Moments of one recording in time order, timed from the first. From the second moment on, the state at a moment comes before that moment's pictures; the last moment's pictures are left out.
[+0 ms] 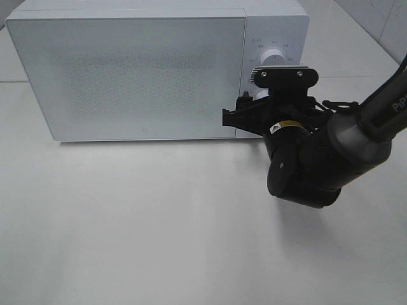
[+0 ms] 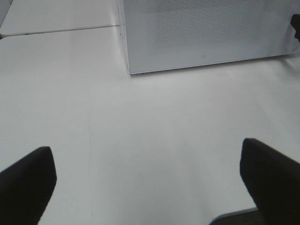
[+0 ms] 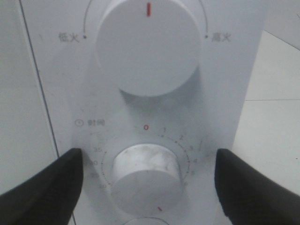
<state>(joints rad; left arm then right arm) -0.02 0.00 -0.52 -0.17 1.07 0.13 0.65 2.07 -0.81 0.79 -1.20 -0.31</state>
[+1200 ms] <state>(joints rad) -0.02 0.00 -0.52 -0.17 1.07 0.13 0.65 2.09 -0.81 0.78 -1.18 -0.28</state>
